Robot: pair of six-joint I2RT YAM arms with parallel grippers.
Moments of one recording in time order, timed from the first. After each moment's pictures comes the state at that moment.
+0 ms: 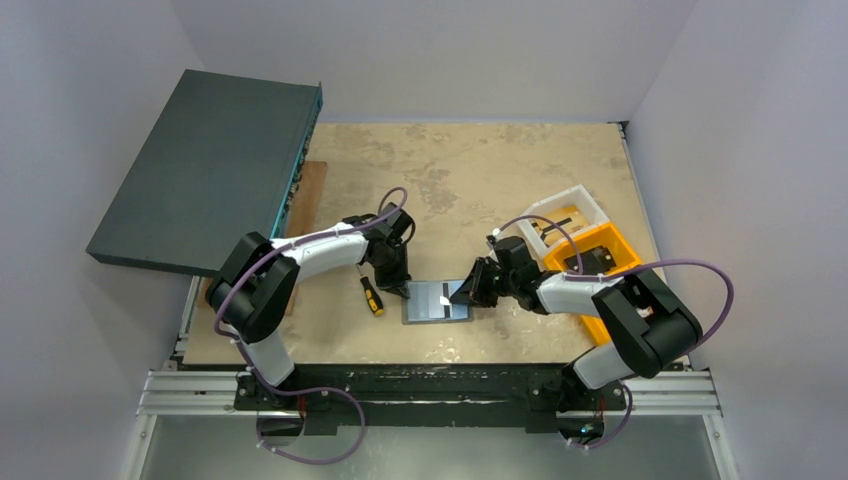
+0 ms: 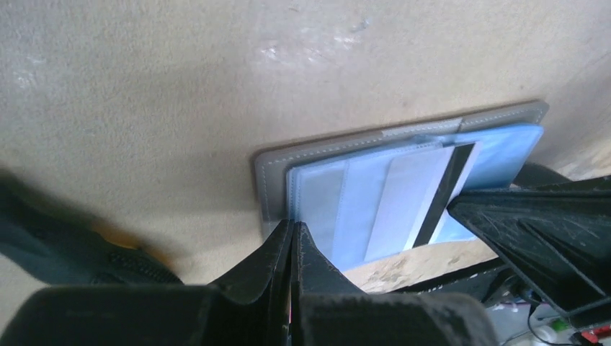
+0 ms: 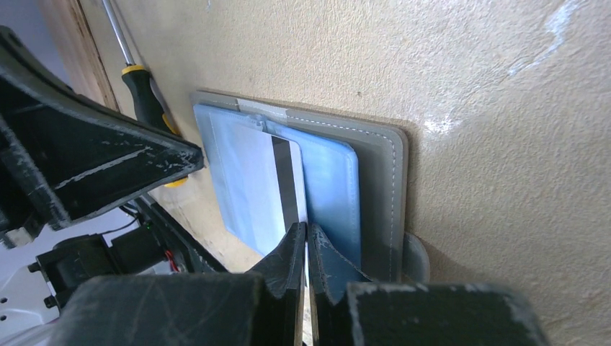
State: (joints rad) left arm -0.66 1.74 1.04 -0.57 0.20 -0.79; right arm 0.56 1.49 0.47 0.23 -0.40 0.94
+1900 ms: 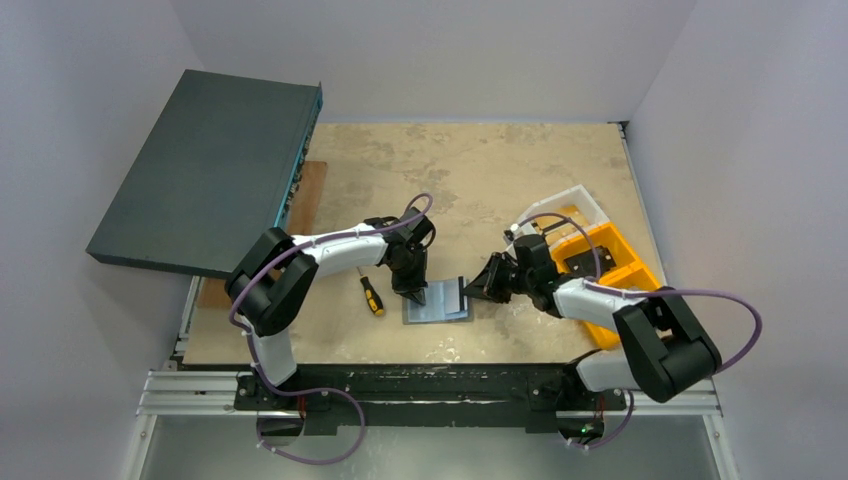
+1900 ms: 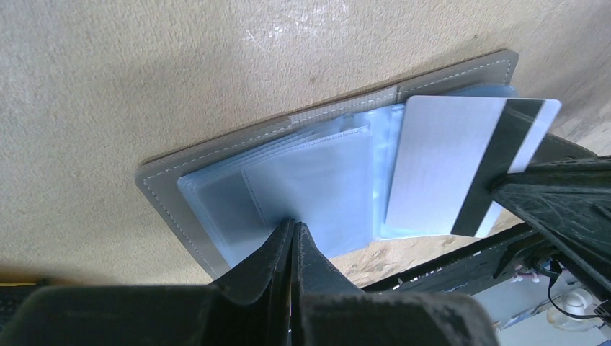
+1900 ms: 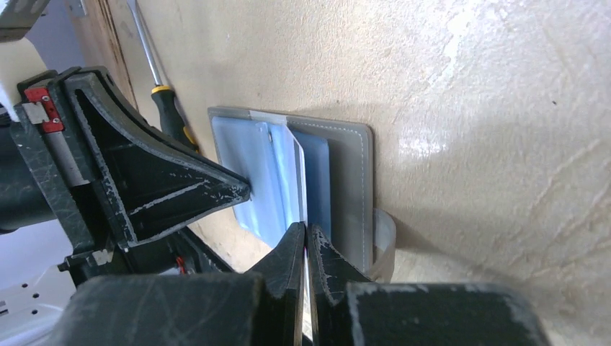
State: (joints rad) left arm -0.75 1.83 1.13 -0.59 0.22 -0.73; right arm 0.45 1.37 0.42 0.20 -0.45 0.90
